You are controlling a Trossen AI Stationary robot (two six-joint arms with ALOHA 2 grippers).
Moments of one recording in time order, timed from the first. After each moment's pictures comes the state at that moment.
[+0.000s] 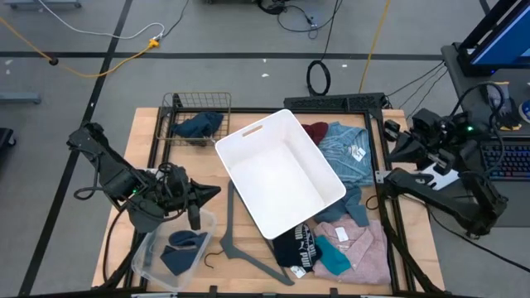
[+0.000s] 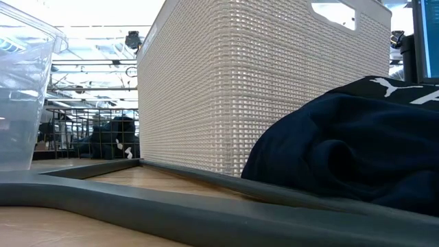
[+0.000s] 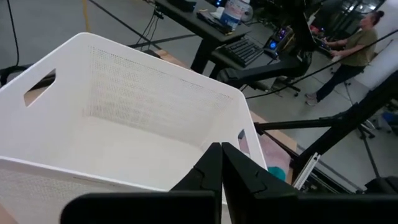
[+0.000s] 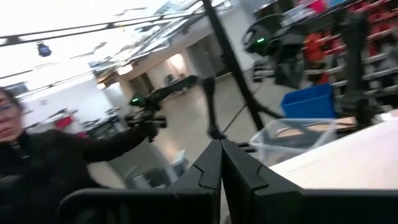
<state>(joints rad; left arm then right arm) -0.72 1.21 1.29 -0.62 -0.98 -0.96 -0.82 0.55 1.02 -0.05 -1.37 0.85</state>
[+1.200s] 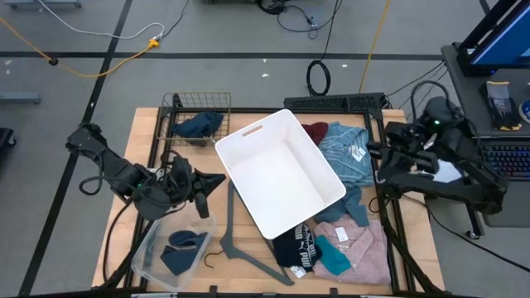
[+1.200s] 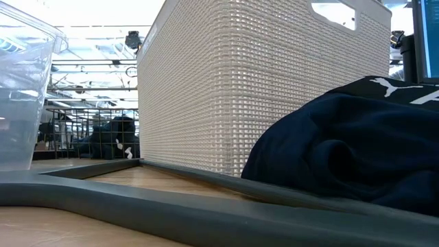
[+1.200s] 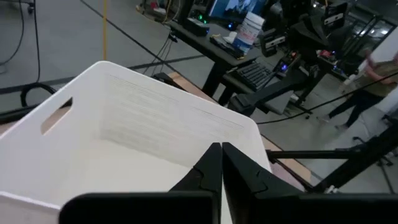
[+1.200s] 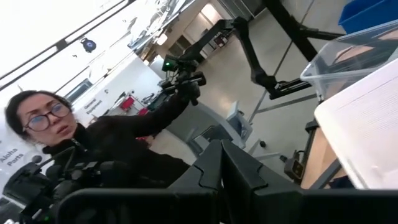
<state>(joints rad) -0.62 1.21 1.29 -0.52 -0.99 -0.86 -0.53 0.66 1.02 -0.32 -1.34 0.80</state>
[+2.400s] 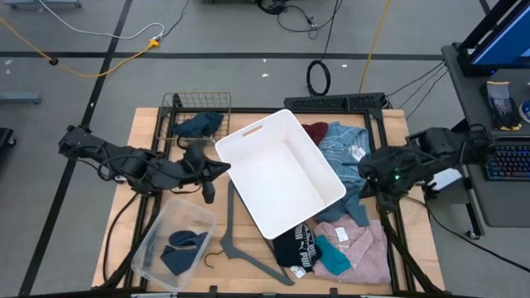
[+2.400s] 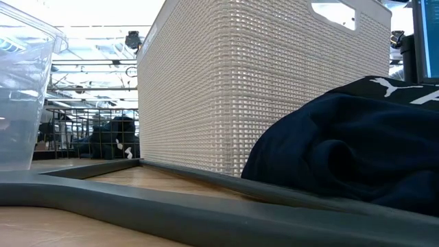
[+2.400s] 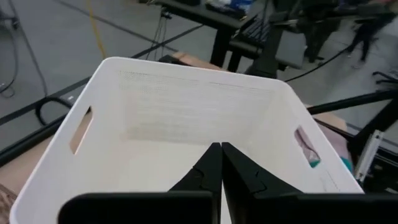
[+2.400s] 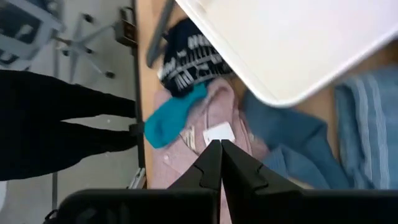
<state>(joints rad) -0.39 1.08 1.12 -0.46 -0.68 -0.53 0.28 0.98 1.33 -1.33 -0.21 0.55</state>
